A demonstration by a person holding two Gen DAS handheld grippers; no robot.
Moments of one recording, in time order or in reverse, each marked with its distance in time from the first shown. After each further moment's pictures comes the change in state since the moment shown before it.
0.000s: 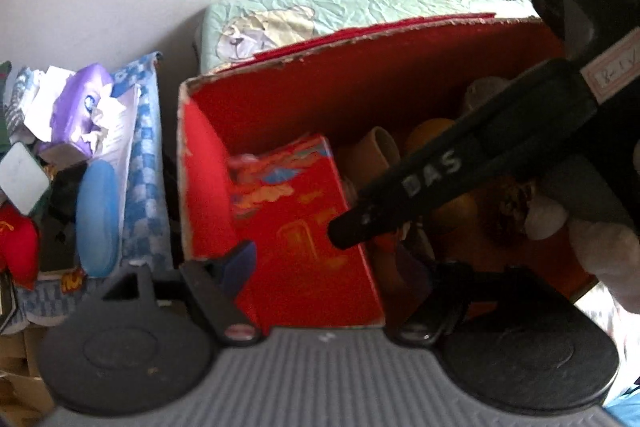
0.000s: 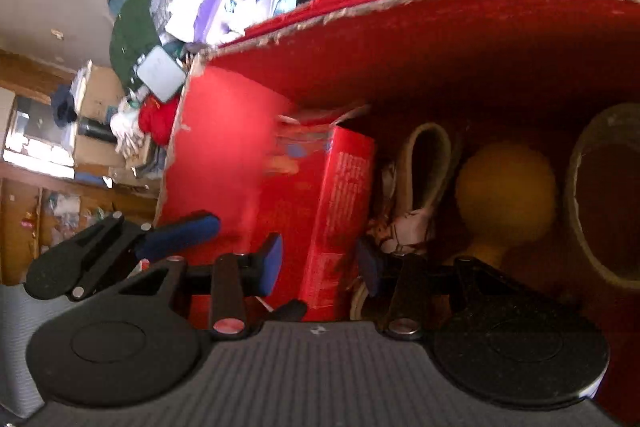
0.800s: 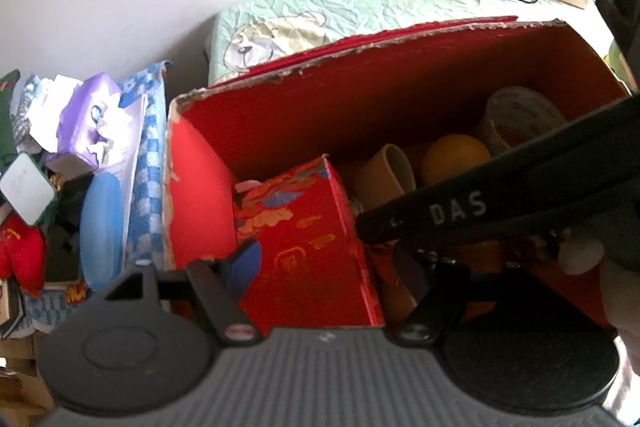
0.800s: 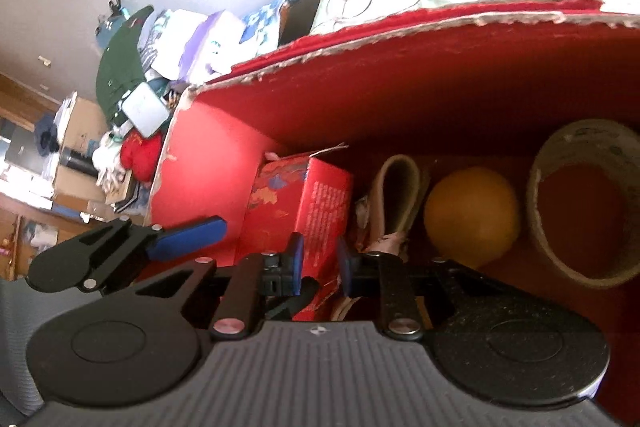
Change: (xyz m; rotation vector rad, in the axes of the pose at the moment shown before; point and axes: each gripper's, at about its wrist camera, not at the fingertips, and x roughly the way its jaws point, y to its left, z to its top) left arm 0.022 -0.011 0.014 -0.003 -0.016 0.070; right arm -0.007 0.002 -0.010 -0.011 -0.154 -0.083
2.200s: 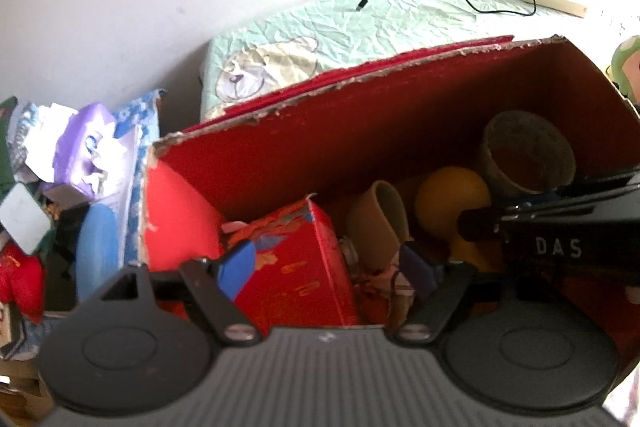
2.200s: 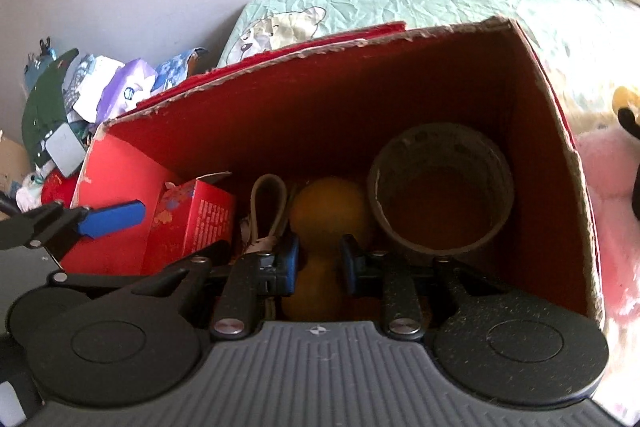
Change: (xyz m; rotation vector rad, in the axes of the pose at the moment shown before) left arm 0.013 -0.011 0.014 0.018 -0.060 0.005; right arm -0.036 -0.024 -0.027 0.043 -0.173 -0.278
